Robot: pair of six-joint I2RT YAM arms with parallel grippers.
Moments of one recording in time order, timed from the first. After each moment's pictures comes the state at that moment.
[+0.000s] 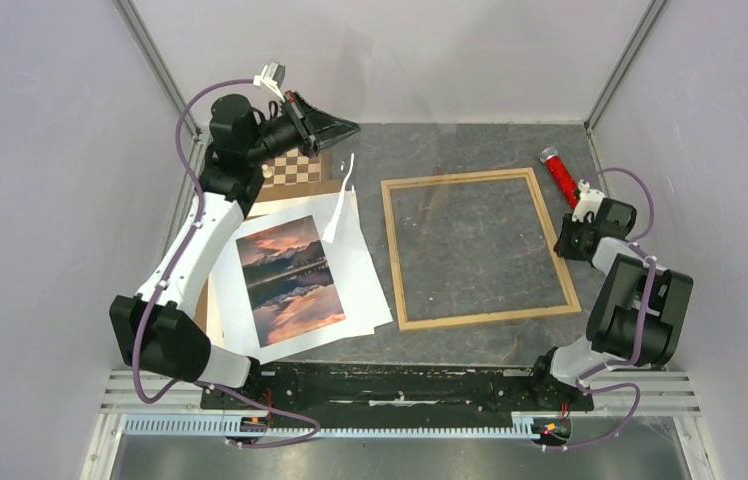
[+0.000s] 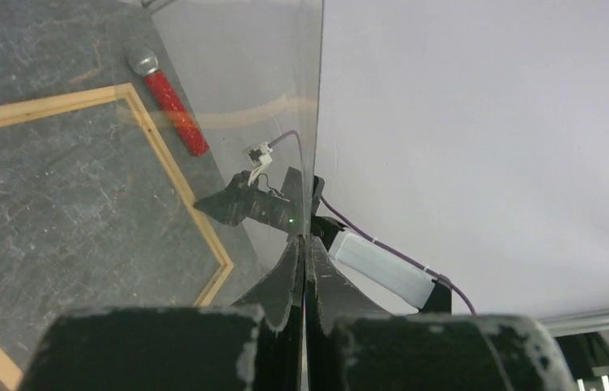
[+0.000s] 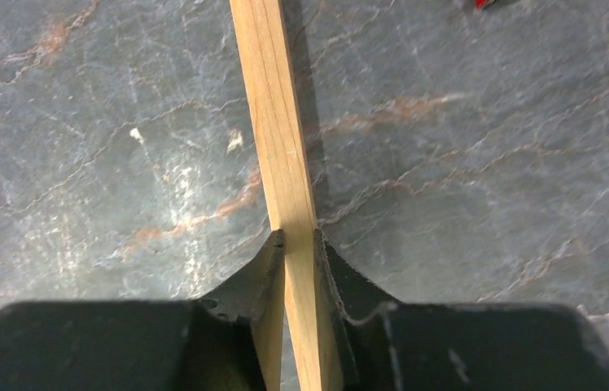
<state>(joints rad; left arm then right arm) -0.24 1.43 1.42 0.04 0.76 -1.08 -0.42 1.56 0.77 -0.10 -0.29 -0.25</state>
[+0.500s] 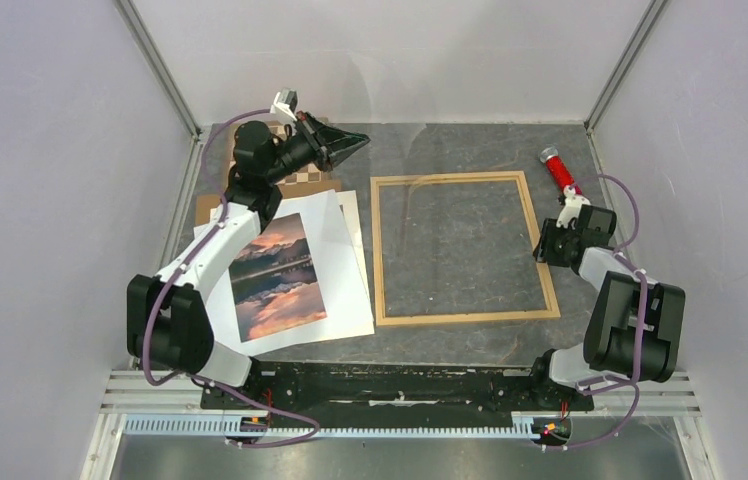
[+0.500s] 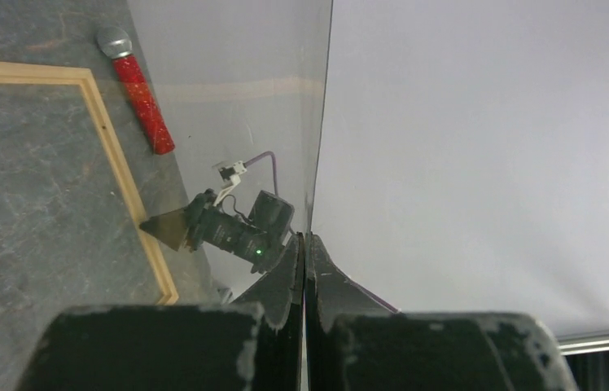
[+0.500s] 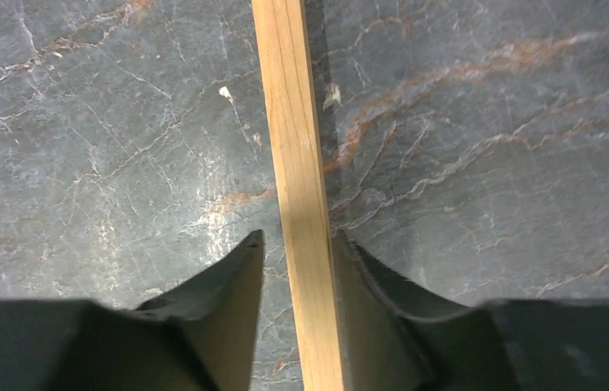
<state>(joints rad) -0.27 1.47 1.17 0.39 0.70 -1.33 -0.31 1.45 0.65 -0.08 -0.26 -0.09</state>
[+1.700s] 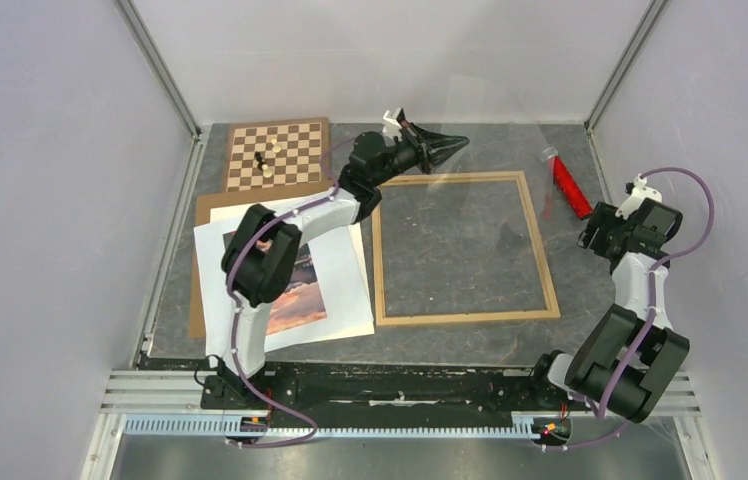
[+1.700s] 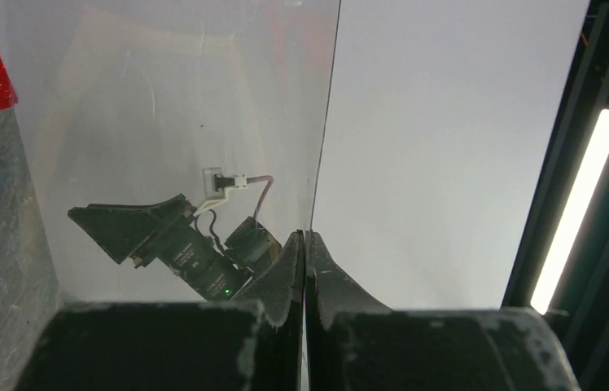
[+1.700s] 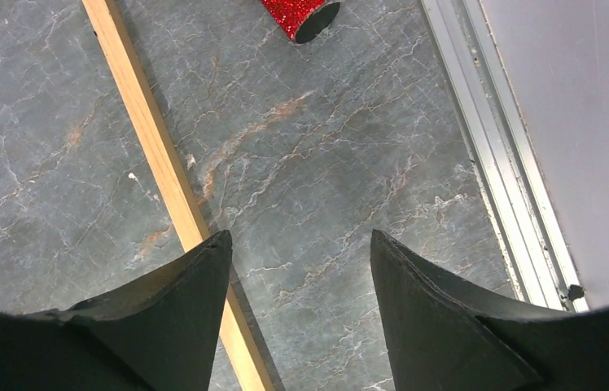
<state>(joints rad) -0.62 2.05 1.52 0.75 0.47 -1.77 -0.57 1.26 0.78 -0.26 -0.24 -0.06</state>
